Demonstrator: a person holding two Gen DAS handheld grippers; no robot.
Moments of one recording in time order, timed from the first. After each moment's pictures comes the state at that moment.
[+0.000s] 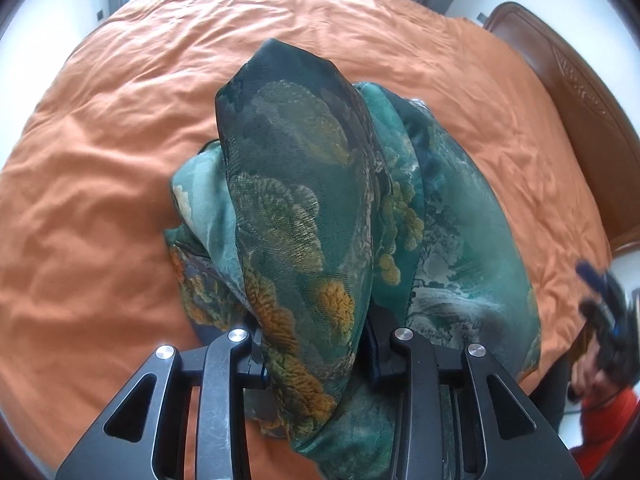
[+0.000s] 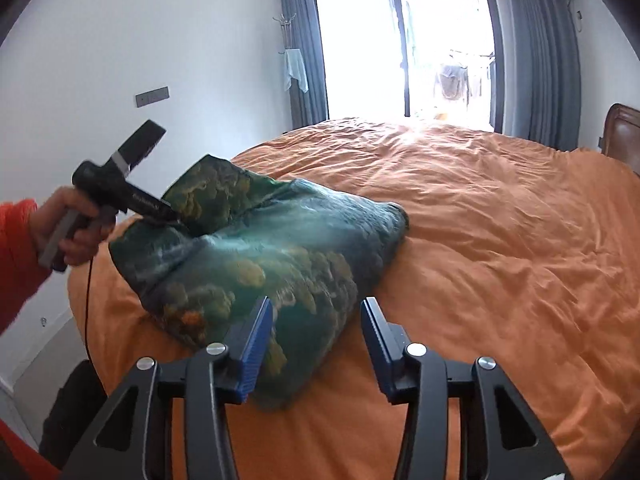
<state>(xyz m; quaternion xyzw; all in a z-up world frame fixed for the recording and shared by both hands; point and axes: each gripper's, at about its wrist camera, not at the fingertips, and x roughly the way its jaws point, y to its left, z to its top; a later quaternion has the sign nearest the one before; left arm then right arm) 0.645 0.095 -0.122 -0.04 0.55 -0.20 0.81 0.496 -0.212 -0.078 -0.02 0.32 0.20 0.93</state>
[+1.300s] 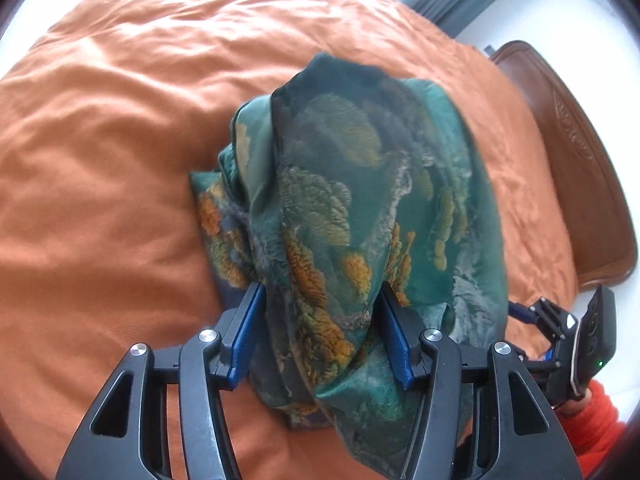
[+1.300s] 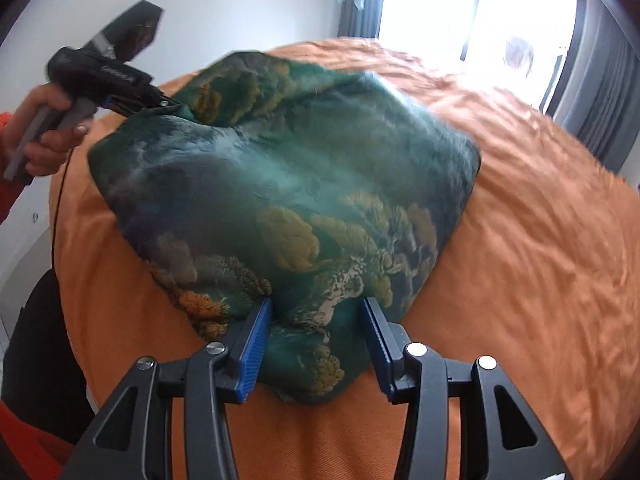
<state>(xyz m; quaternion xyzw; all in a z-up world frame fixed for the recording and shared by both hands) 0.656 0.164 -0.173 -0.14 0.56 -0.21 0.79 0.528 -0.140 -0.155 -0.16 0.45 0.22 0.85</state>
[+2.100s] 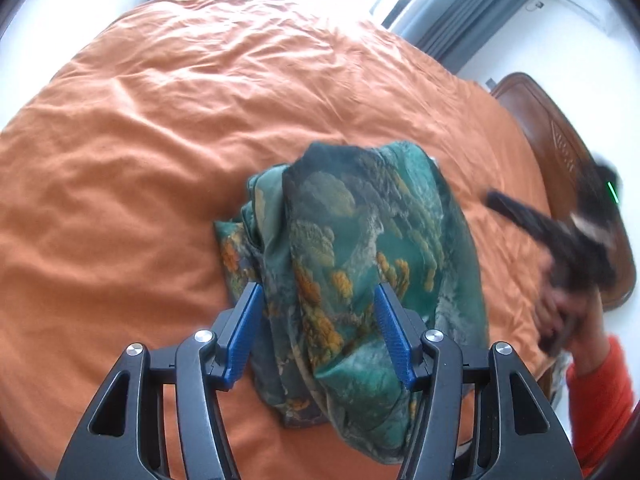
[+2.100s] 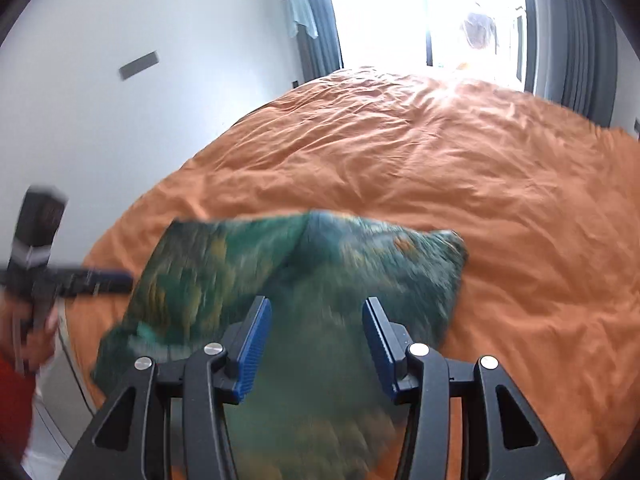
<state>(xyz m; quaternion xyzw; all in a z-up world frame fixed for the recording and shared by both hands) 0.643 0.177 -0.118 -0.15 0.51 -0.18 0.83 0.673 -0.135 -0.067 -0.01 0.43 0.22 0.88</state>
